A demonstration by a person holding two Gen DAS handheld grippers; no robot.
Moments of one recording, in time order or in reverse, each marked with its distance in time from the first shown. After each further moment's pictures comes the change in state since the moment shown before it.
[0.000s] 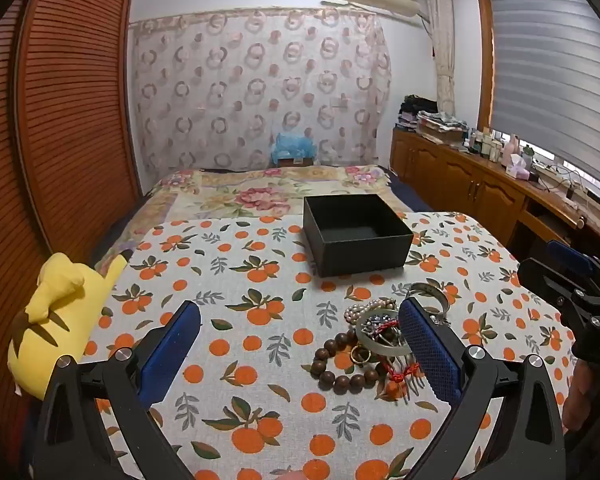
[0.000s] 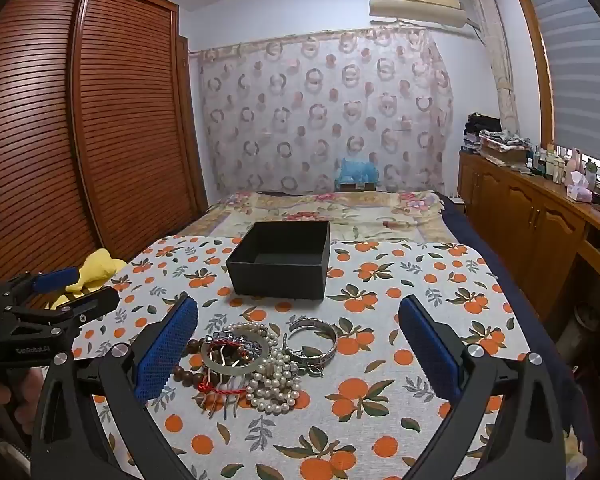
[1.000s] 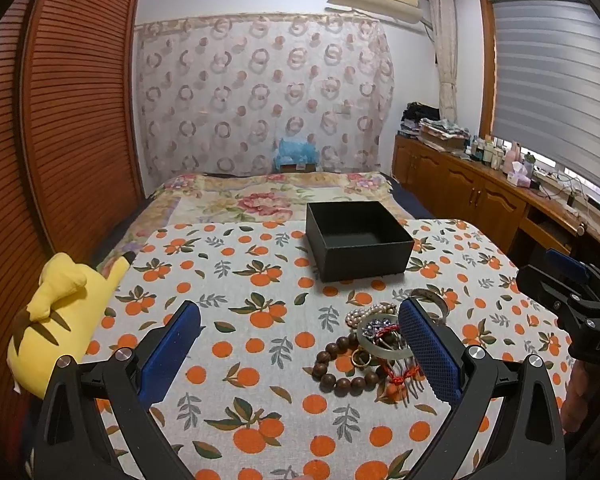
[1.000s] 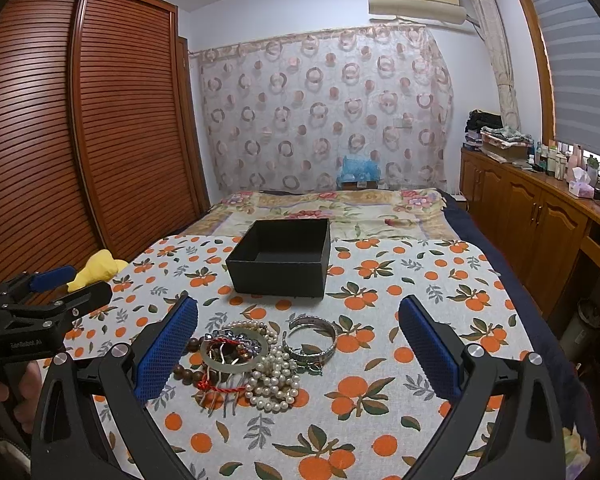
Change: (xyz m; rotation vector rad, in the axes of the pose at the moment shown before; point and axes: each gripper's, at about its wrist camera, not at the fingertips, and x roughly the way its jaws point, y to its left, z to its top) left arm -0.006 0.003 0.001 -0.013 -0.016 0.001; right arm 0.000 -0.004 0.000 0.006 0.001 0.010
